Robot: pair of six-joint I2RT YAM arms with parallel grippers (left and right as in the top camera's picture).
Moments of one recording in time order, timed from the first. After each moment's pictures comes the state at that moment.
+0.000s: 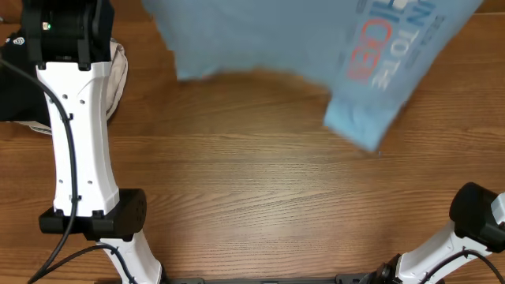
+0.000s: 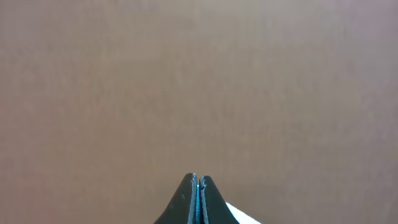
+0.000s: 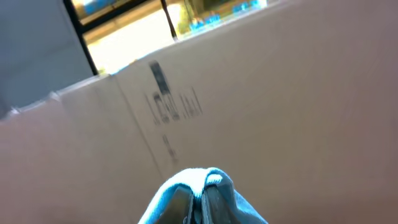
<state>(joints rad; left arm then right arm) -0.06 1.97 2.61 -0.46 -0.19 0.03 -0.49 1.96 2.85 -0.58 -0.66 0.52</state>
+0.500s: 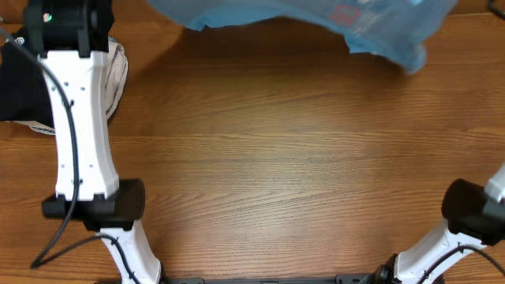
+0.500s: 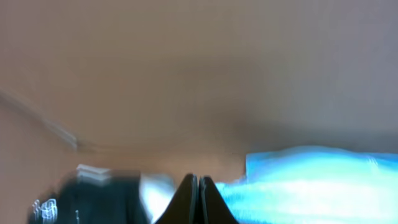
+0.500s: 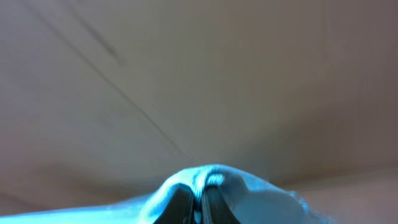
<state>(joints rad) -0.01 2.06 2.62 -1.02 -0.19 0.02 -0.38 1.98 2.54 -0.89 -0.62 0.34</state>
